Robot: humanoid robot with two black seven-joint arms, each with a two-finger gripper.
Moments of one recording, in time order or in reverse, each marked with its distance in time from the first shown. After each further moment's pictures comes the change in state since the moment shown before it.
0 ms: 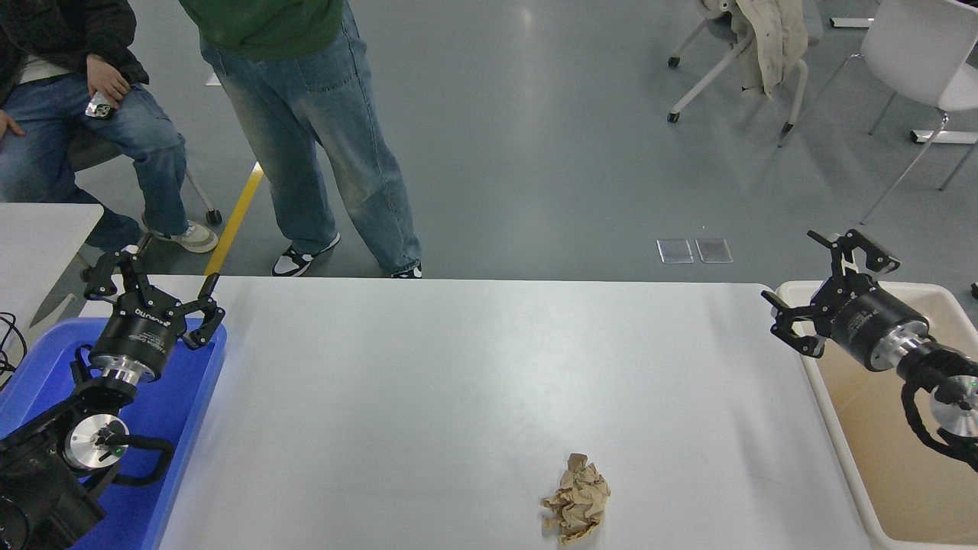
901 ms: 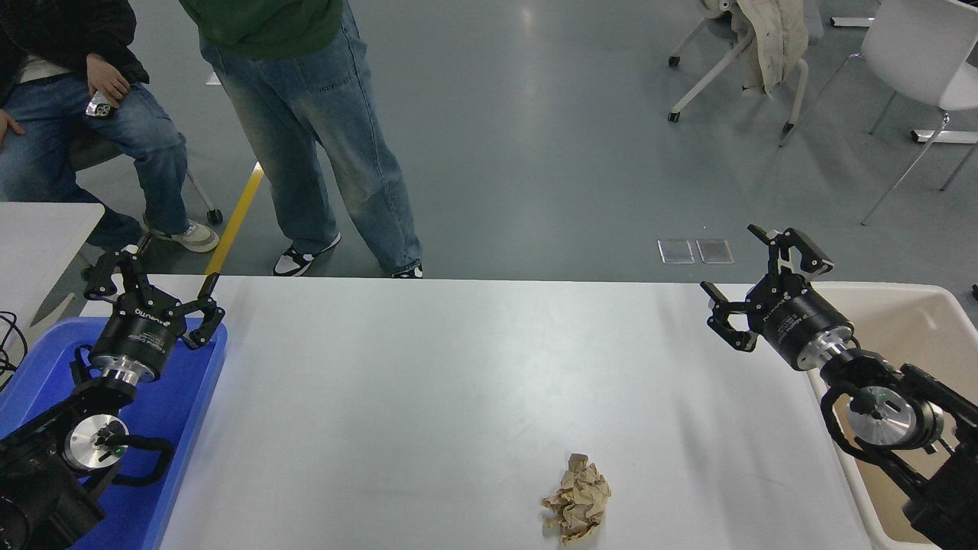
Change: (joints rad) left arm 0.000 0.000 0.000 0.000 0.000 0.000 0.000; right arm -0.004 0.036 -0.039 0.055 -0.177 -0.058 0.072
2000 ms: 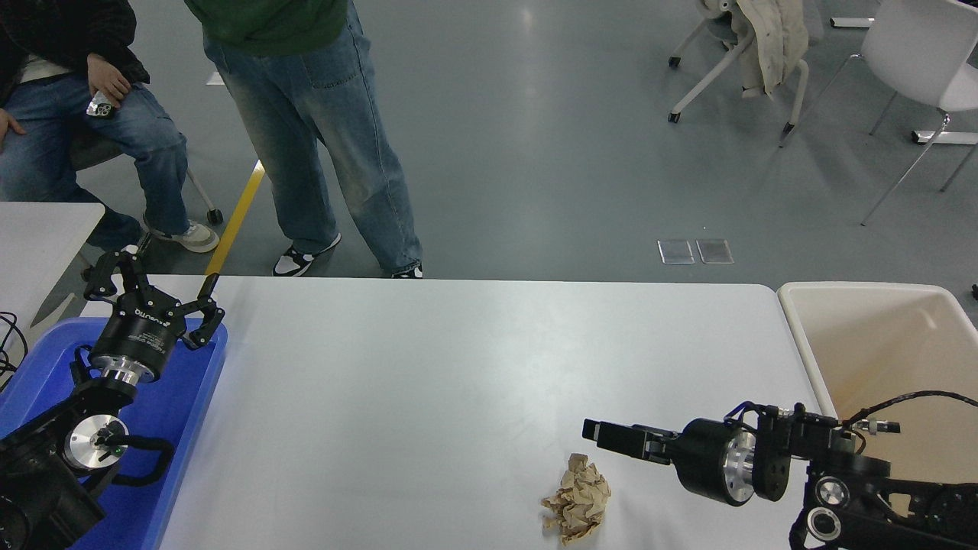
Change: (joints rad) left arm 0.000 0.000 0.000 0.000 0.000 0.000 0.000; right arm 0.213 -0.102 -0.769 0.461 -1.200 -0.317 -0.262
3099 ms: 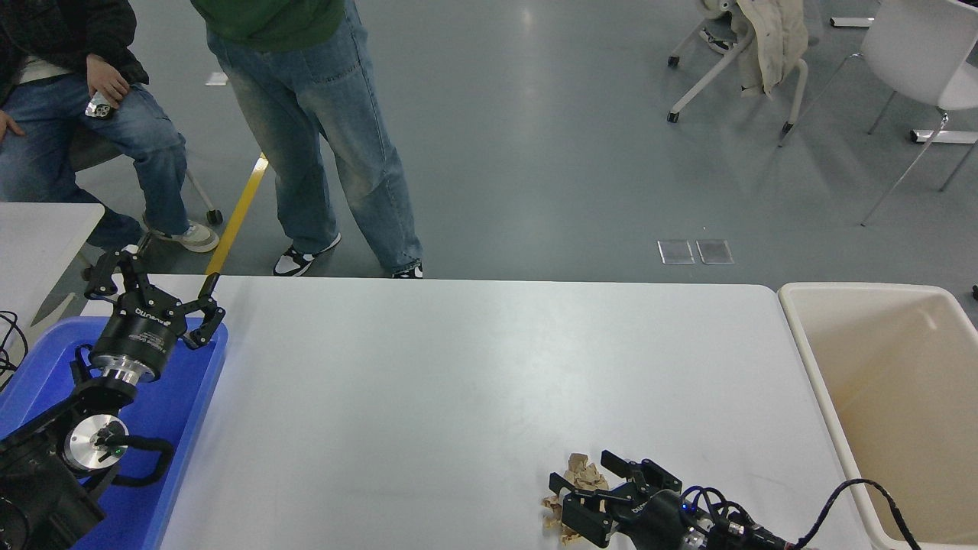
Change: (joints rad) left arm 0.000 0.000 0.000 0.000 0.000 0.000 0.000; right arm -0.182 0.303 -0.137 -0.372 -0.340 -0.555 0.035
